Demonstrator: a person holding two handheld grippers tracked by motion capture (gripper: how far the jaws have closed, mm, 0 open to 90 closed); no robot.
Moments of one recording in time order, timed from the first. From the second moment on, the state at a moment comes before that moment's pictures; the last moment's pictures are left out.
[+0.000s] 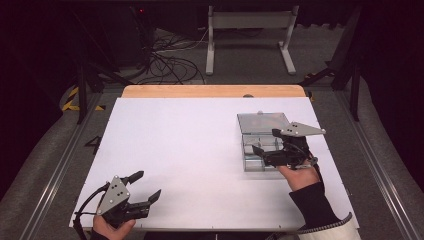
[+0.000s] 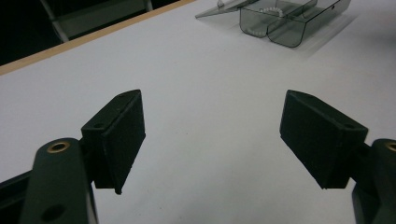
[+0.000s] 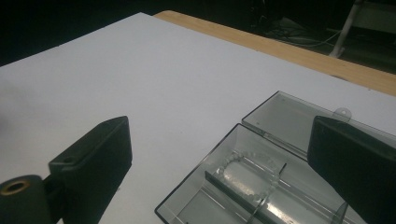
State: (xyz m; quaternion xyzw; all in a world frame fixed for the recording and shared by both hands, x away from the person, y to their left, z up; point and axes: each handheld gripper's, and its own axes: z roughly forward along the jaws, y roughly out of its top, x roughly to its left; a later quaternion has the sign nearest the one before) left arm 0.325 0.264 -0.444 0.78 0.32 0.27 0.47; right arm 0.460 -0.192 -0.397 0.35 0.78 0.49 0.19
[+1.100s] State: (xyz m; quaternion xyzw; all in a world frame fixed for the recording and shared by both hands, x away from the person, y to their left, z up) left arm 0.322 0.264 -0.443 0.78 0.32 0.26 0.47; right arm 0.405 -0.223 -0.429 0.29 0.80 0.50 0.16
